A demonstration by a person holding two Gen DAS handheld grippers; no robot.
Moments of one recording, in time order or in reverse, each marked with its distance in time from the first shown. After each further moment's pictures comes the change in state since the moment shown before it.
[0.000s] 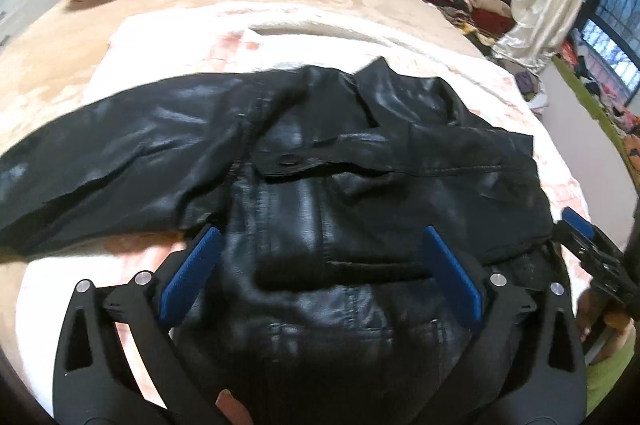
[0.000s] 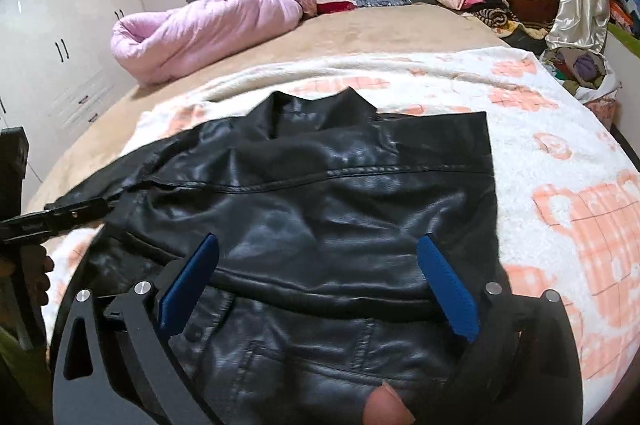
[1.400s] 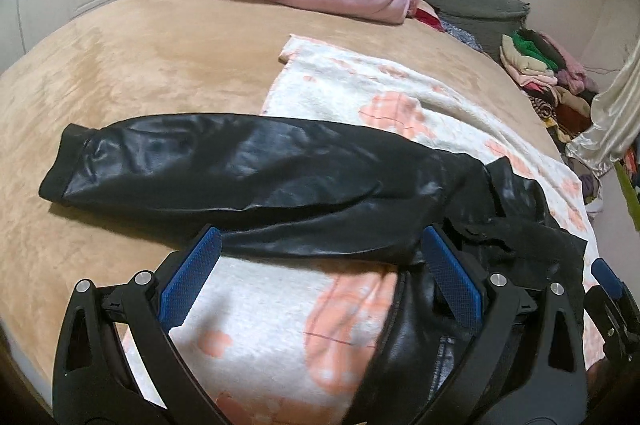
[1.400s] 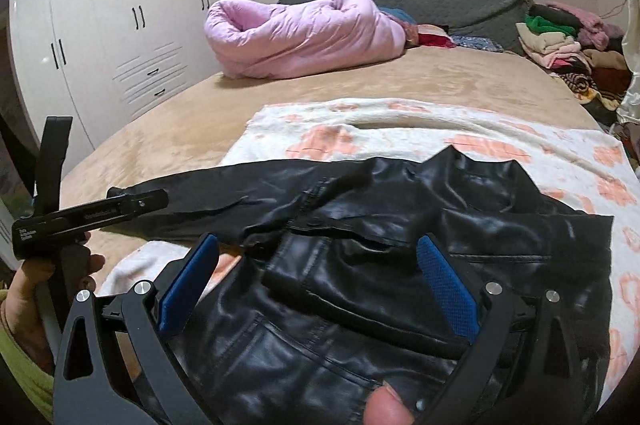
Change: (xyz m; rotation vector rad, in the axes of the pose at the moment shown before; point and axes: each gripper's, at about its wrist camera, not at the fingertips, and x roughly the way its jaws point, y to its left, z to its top) left arm -0.075 0.142 -0.002 -0.311 -0.136 0.199; right arm 0.013 0.199 0.036 -0.217 -0.047 0.181
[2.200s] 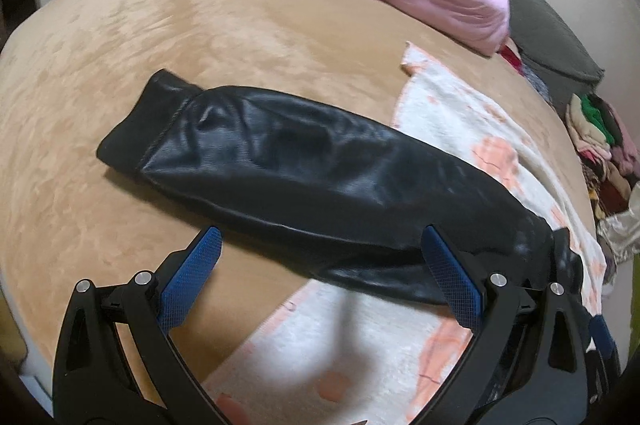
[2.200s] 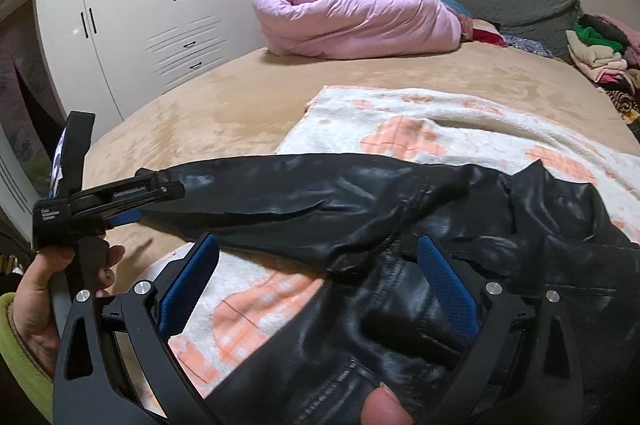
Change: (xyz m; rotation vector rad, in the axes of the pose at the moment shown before) left arm 0.015 0.106 0.012 -0.288 0.029 0.148; right arm 0.067 0.080 0.014 -0.089 0.068 0.119
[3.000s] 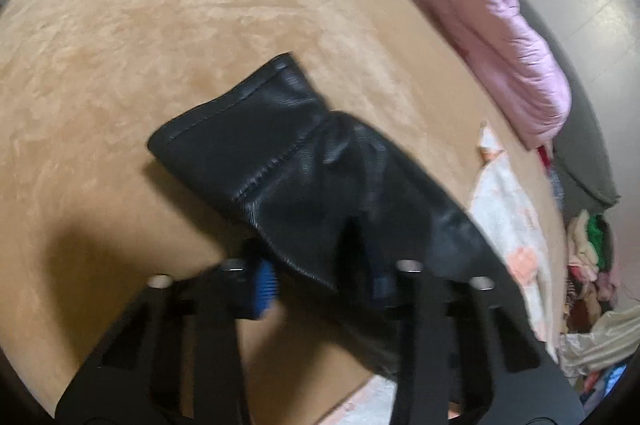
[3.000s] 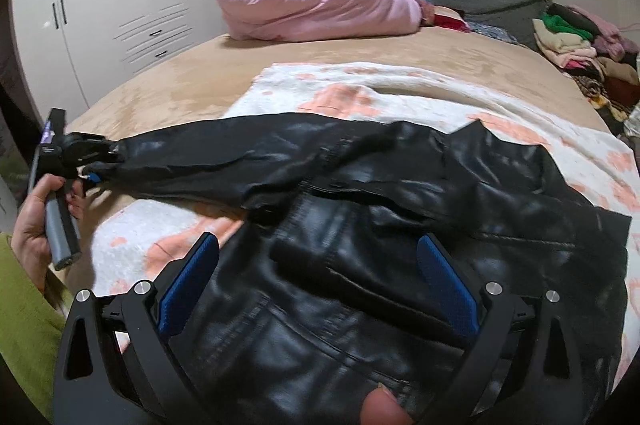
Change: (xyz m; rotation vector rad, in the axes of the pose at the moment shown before) left arm 0.035 0.078 0.023 -0.381 -0.062 -0.045; right arm -0.028 -0.054 -0.048 0.023 0.036 -0.143
